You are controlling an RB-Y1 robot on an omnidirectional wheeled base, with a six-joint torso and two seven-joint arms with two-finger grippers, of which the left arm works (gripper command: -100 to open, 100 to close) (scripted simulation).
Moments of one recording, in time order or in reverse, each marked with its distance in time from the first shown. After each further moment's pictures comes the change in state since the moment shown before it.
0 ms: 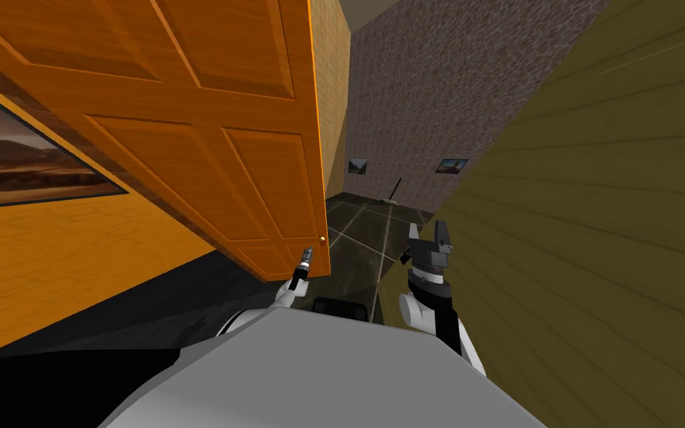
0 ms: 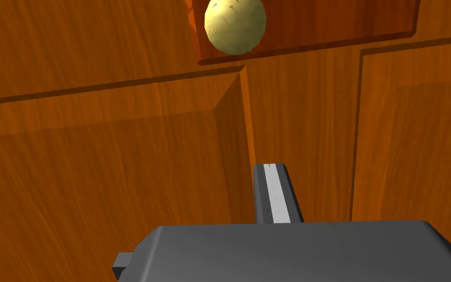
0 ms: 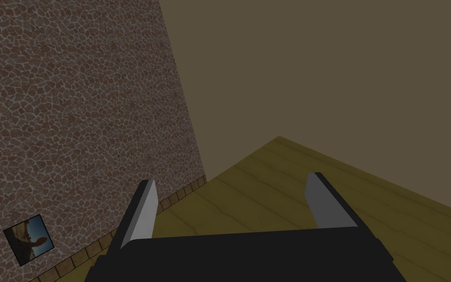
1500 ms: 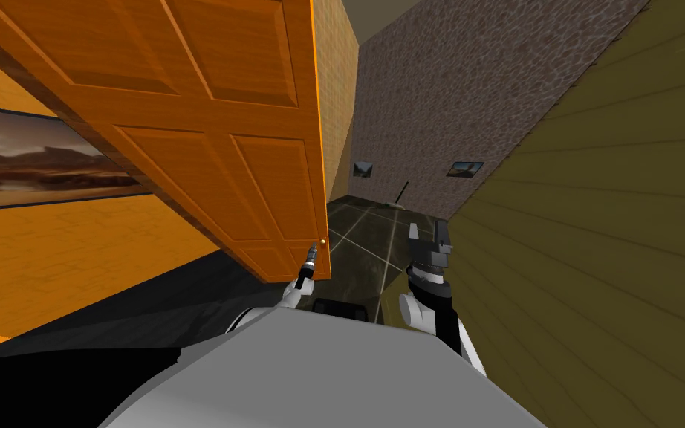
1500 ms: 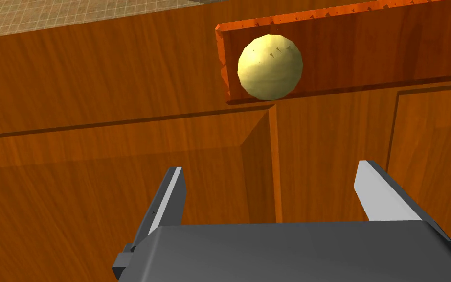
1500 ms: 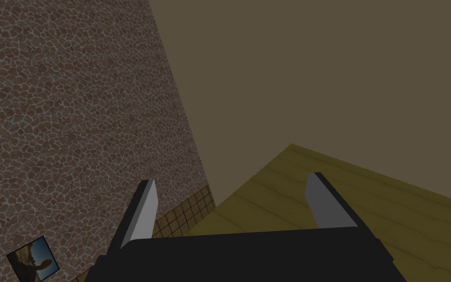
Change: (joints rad) arm -0.022 -0.053 -0.037 0.004 0.067 0.006 -0.087
